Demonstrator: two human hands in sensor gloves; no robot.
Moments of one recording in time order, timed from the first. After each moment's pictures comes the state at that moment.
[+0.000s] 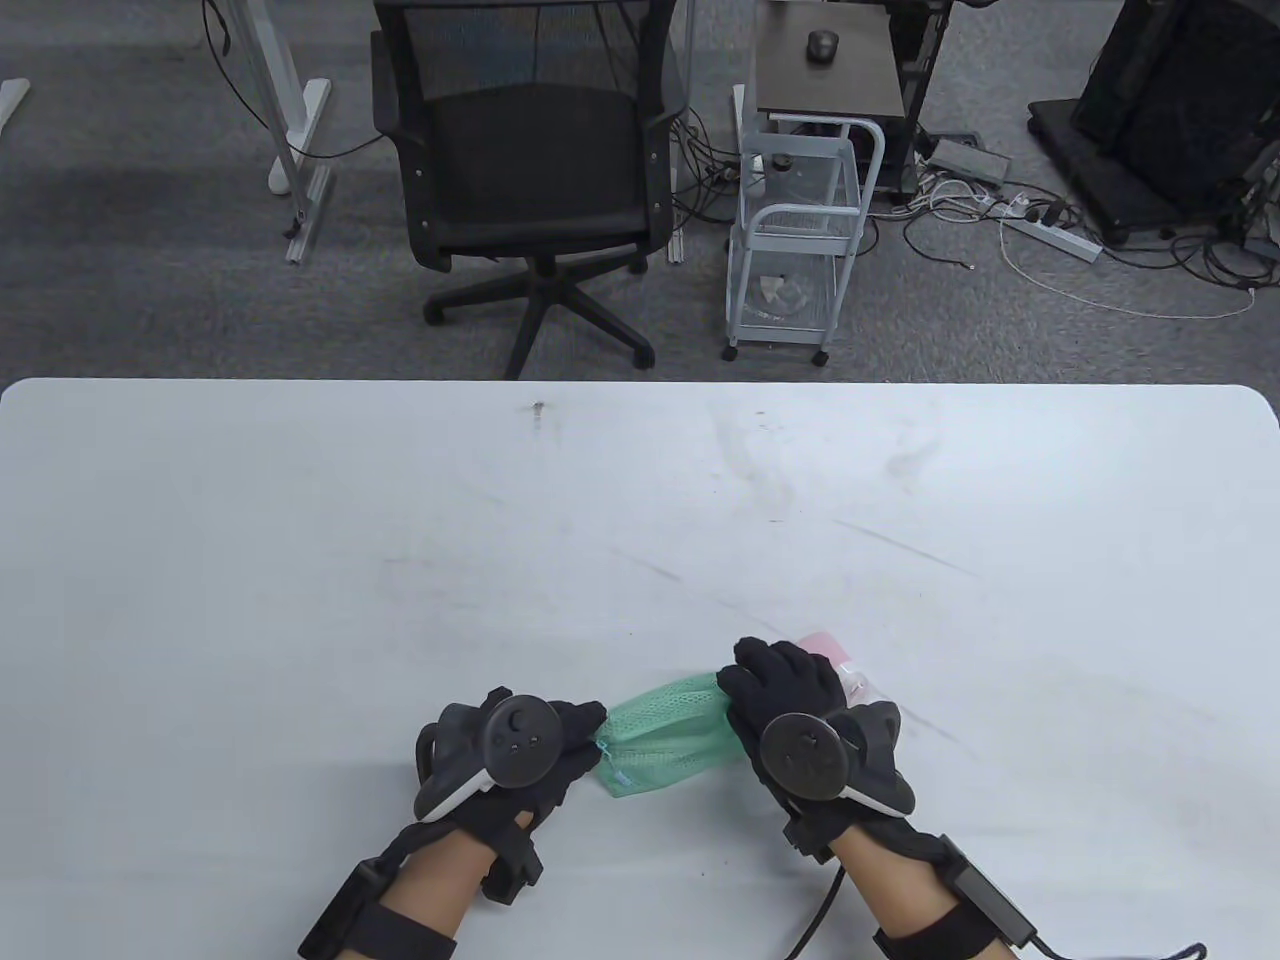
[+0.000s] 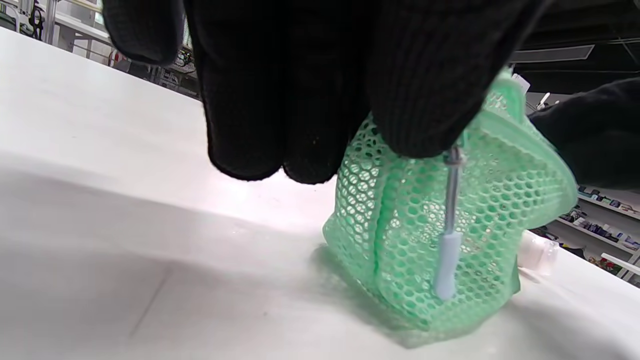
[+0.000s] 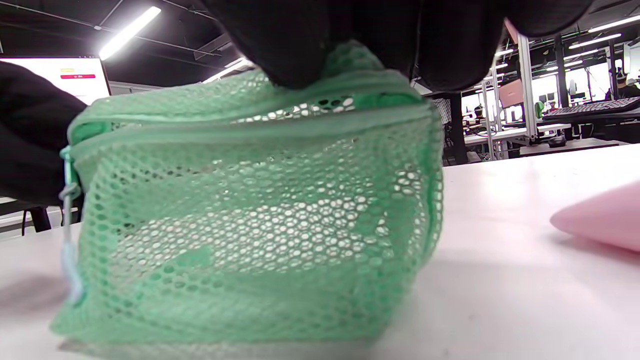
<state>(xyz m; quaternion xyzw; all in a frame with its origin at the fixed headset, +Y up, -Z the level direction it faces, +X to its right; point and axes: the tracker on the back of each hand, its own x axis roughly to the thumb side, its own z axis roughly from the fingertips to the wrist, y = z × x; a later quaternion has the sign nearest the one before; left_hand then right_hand) -0.142 -0.762 -0.260 -0.05 -0.15 0.19 0.97 0.131 -0.742 -0.263 0.23 -0.08 0.96 0.15</state>
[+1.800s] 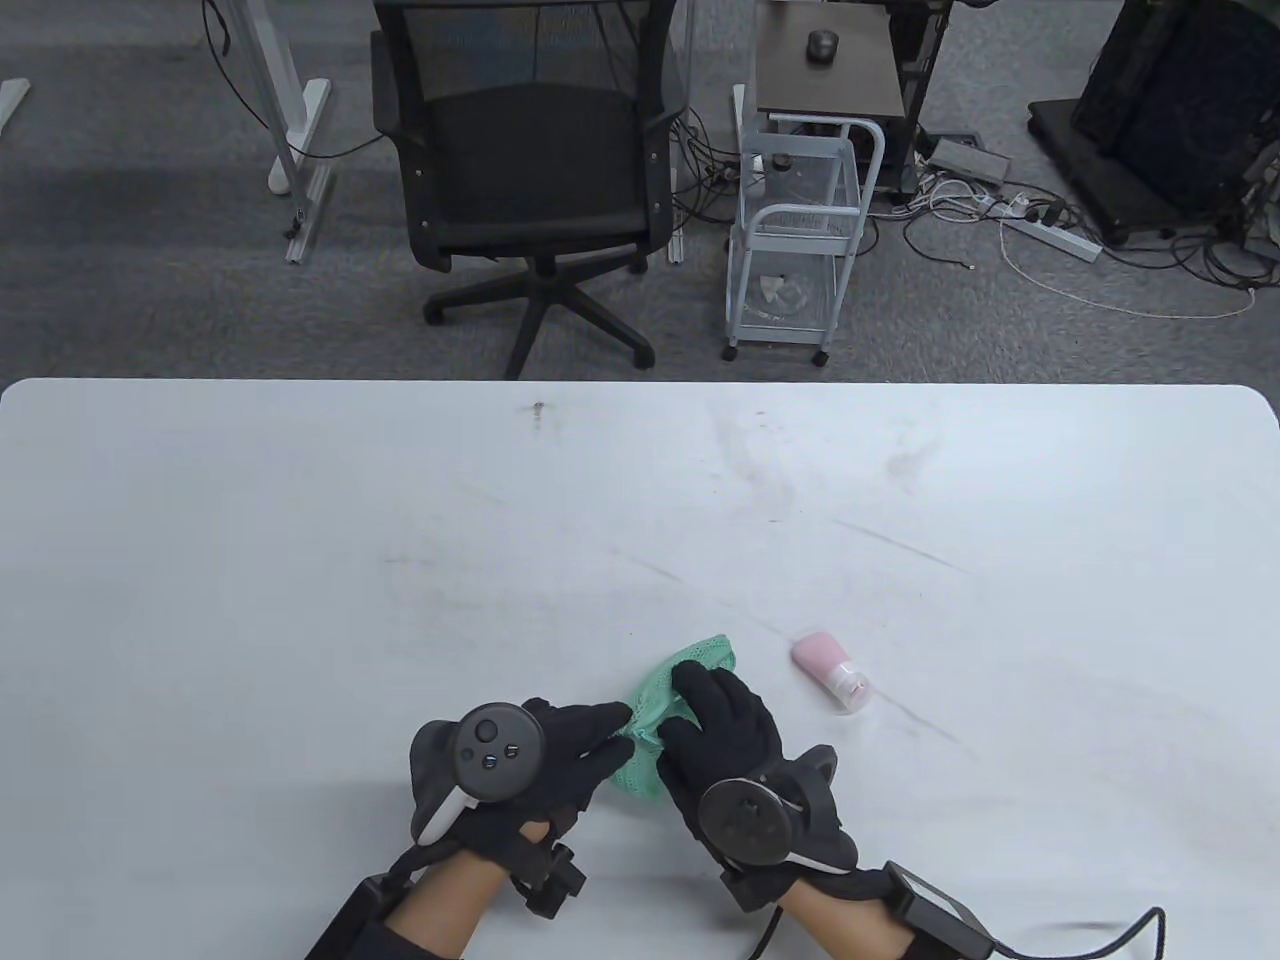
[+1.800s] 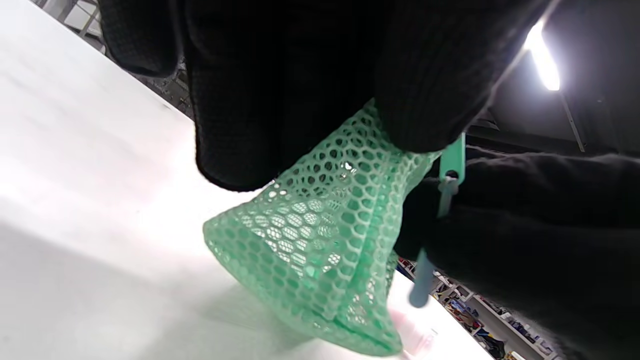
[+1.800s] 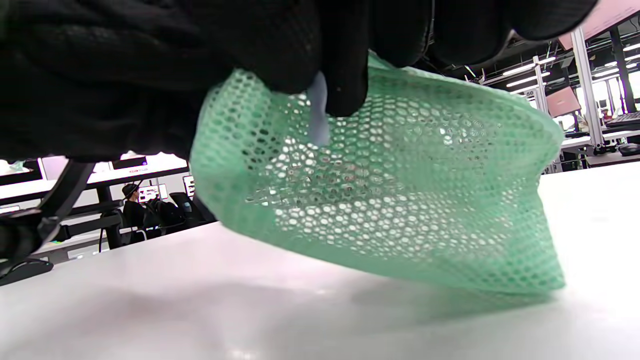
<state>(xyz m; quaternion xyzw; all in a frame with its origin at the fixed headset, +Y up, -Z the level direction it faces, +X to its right) -0.137 -0.739 -0.243 -0.01 -0.15 0.34 0.93 0.080 -0.736 -0.221 0.27 -0.11 0.94 0.19</state>
